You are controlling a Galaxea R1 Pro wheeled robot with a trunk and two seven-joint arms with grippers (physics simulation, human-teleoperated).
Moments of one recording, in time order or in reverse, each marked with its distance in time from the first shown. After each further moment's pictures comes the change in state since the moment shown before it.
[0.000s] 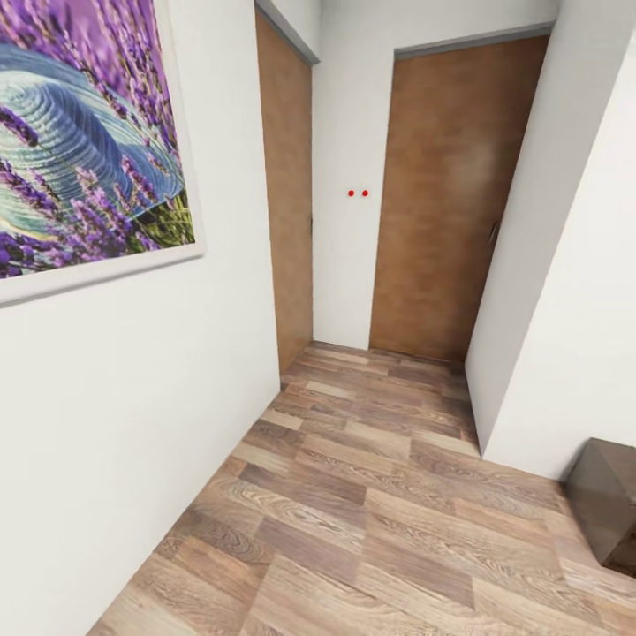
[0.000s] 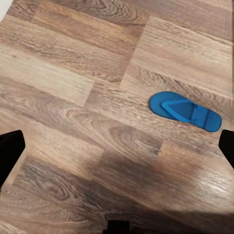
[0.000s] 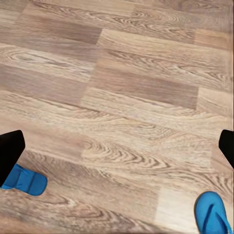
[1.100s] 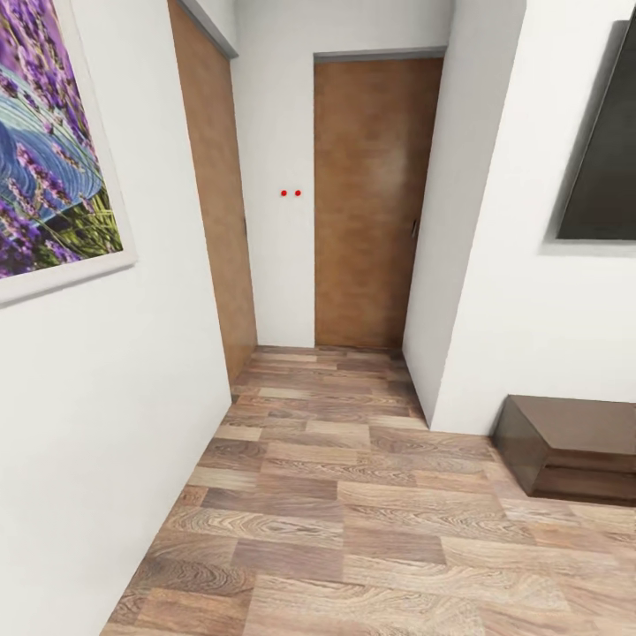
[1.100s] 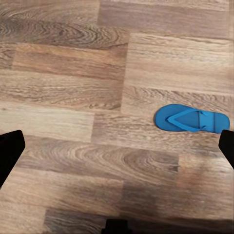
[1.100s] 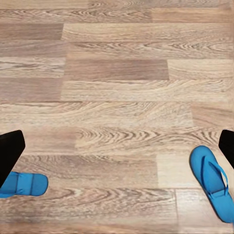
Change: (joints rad) left arm 0.000 -0.004 -0.003 0.003 -0.002 0.000 0.001; right arm 0.001 -0.019 0.000 0.006 -0.002 0.002 -0.004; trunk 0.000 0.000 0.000
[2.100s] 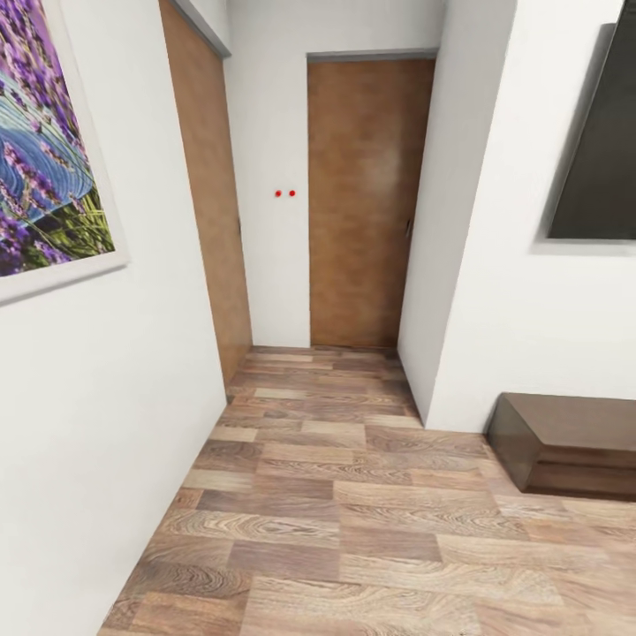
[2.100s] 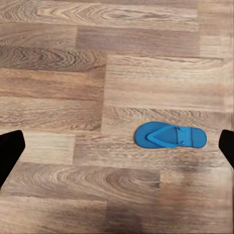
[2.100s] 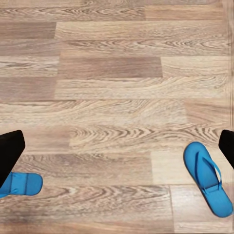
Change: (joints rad) left arm 0.000 -0.032 -0.044 -0.065 -0.003 0.006 -0.004; right arm -0.004 -0.001 -0.004 0.015 0.004 -0.008 -0.006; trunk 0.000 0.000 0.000
